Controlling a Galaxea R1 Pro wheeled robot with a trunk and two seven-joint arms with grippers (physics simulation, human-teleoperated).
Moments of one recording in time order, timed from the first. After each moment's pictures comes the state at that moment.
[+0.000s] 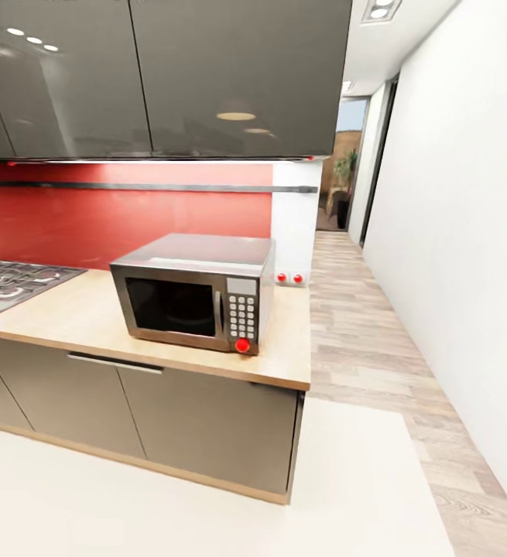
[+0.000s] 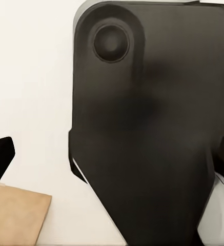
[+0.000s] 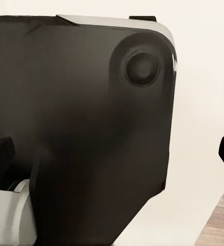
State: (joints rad) left arm 0.00 0.00 0.08 -0.01 0.00 -0.08 0.00; right arm 0.00 0.03 0.00 -0.11 0.00 0.00 0.00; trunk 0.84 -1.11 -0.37
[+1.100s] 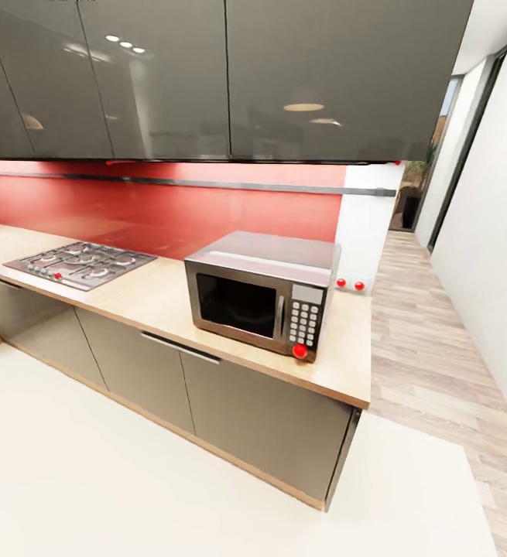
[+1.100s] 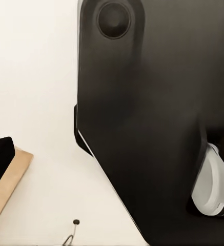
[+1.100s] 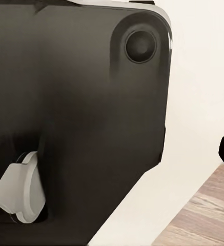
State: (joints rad) left arm 0.00 0.00 0.08 0.00 0.00 -0.08 0.00; right arm 0.00 0.03 0.00 -0.11 0.00 0.00 0.00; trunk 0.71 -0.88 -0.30
